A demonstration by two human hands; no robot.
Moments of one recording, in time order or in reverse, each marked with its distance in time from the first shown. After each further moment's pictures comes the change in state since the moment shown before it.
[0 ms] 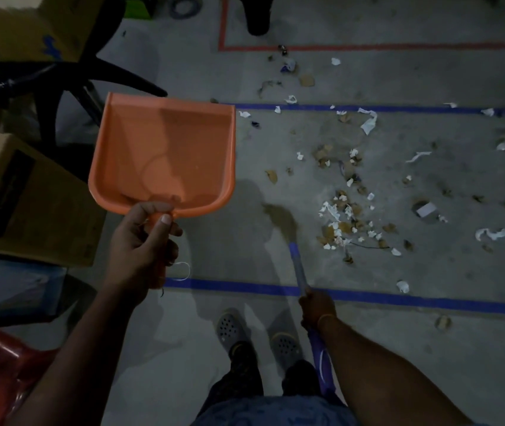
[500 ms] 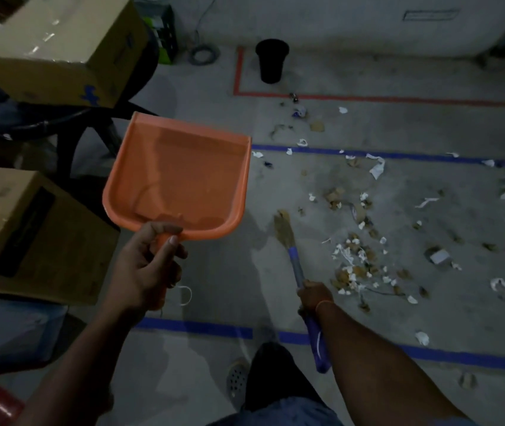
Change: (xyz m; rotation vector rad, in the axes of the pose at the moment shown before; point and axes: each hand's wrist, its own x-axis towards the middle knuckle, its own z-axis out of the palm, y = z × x) left_hand 0.084 0.016 -0.076 -0.063 -0.024 0.013; right_hand 0.040 -0.179 -0.003 -0.138 0.033 -0.128
